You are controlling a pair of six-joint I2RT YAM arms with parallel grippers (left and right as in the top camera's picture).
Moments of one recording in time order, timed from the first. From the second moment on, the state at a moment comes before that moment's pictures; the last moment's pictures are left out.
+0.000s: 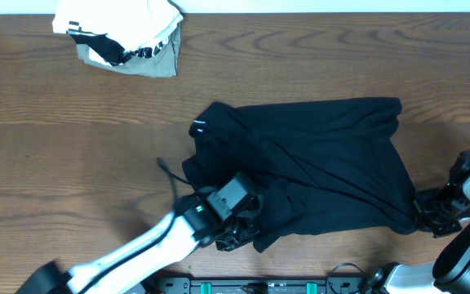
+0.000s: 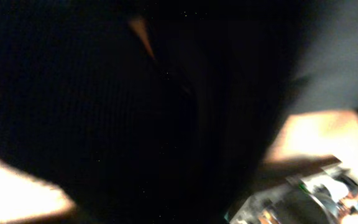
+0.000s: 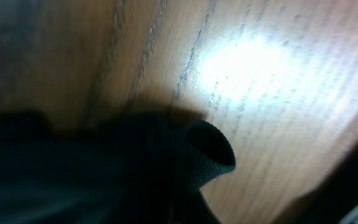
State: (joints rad) left arm -0.89 1.28 0.64 -0.52 0.39 -1.28; right arm -0.63 1.61 0.82 -0.96 0.09 0.73
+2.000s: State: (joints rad) left arm -0.89 1.04 0.72 -0.51 0.41 -1.16; right arm -0.61 1.17 1.07 -1.10 -0.06 0.56
